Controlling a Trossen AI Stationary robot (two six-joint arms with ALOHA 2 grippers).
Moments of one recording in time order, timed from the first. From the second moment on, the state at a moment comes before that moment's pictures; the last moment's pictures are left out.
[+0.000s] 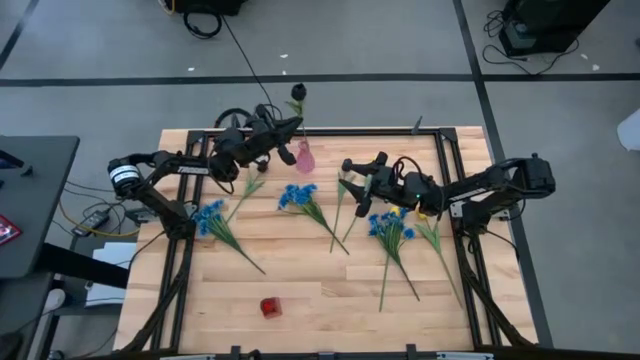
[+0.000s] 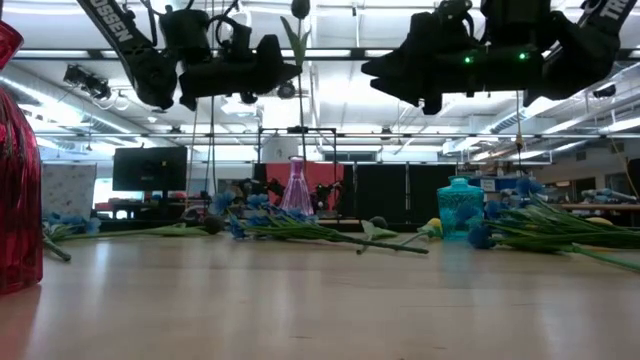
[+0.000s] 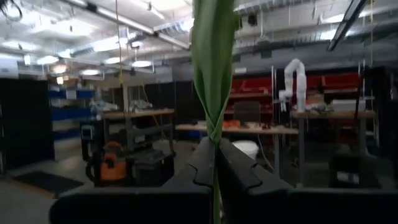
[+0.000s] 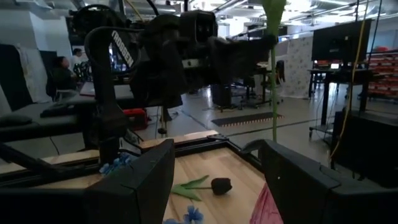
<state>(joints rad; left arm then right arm) 0.54 1.53 0.67 1.23 0.06 0.02 -0.10 1.45 0.46 1.13 0.28 0.01</state>
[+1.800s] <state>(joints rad) 0.58 1.51 0.61 1.10 0.10 -0.06 -0.11 1.45 0.46 1.13 0.29 0.03</state>
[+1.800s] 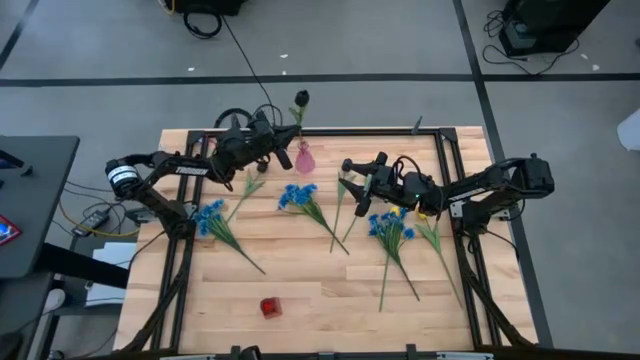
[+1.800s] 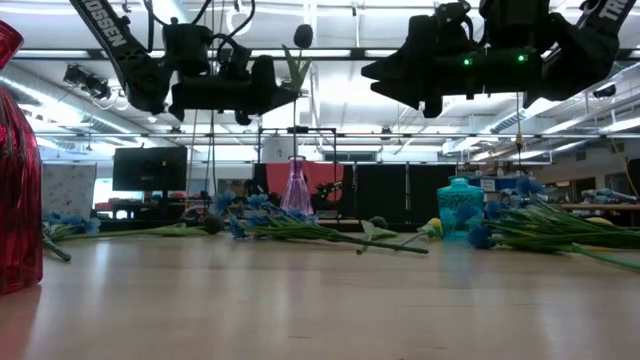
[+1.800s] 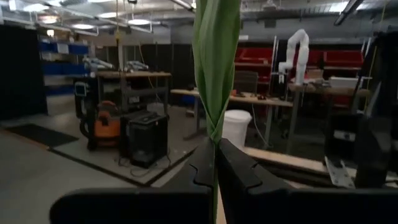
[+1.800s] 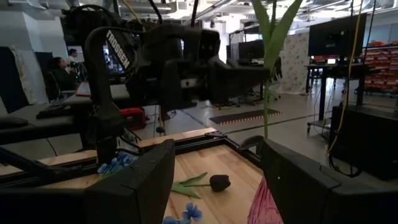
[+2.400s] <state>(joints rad) 0.55 1.86 0.58 1.54 0.12 -0.16 -0.08 1.45 0.46 1.14 0.27 0.05</state>
